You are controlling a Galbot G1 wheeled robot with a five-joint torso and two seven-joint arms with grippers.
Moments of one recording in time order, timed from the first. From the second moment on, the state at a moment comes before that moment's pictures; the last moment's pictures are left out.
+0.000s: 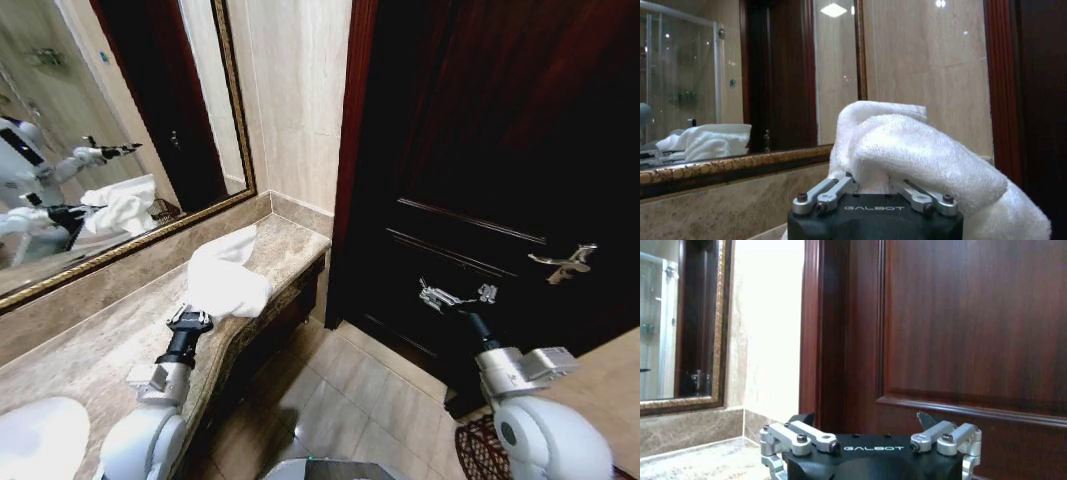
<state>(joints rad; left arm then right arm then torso) 1.72 -1.34 -0.76 -2.36 -0.25 0.03 -0.05 -1.56 1.40 0.81 2.50 0.30 -0.34 -0.12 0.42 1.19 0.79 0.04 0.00</state>
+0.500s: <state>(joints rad) 1.72 -1.35 -0.73 -2.37 -0.23 0.04 -0.08 -1.59 1.41 0.82 2.50 0.29 -0.35 -0.12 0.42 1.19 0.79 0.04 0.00</state>
